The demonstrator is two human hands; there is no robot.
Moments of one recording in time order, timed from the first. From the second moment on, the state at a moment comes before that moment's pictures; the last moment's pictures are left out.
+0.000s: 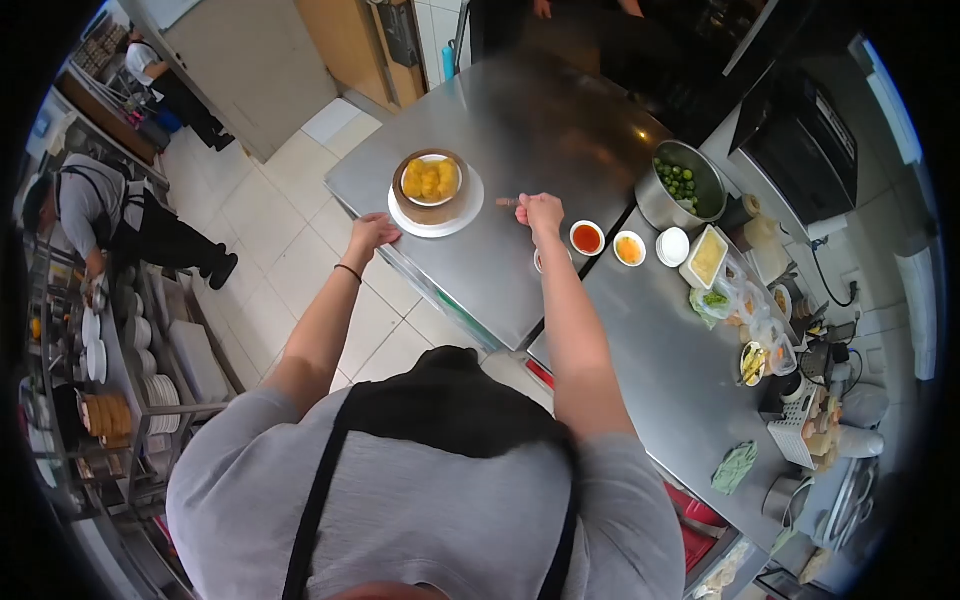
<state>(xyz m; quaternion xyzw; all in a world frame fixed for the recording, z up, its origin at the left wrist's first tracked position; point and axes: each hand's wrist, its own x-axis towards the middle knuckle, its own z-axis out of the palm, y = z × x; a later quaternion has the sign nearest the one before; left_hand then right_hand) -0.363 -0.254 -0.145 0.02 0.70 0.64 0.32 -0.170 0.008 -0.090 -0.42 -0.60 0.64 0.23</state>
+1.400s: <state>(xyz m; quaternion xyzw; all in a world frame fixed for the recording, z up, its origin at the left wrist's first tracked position) -0.361 -0.119 -0.148 0.02 0.59 0.71 0.38 -0.176 0.078 -0.123 -0.44 -0.82 0.26 0.26</state>
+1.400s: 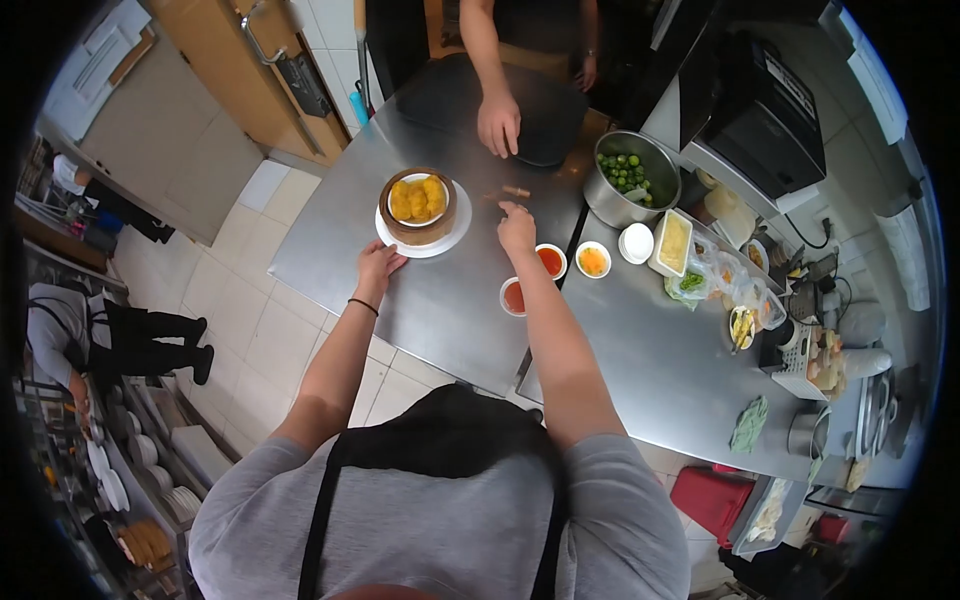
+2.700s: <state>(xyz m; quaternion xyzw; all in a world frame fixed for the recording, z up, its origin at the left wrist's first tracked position) 0.120 0.091 0.181 0.70 0.38 0.60 0.00 0.545 -0.016 -0.131 -0.68 -0.65 -0.05 0.32</state>
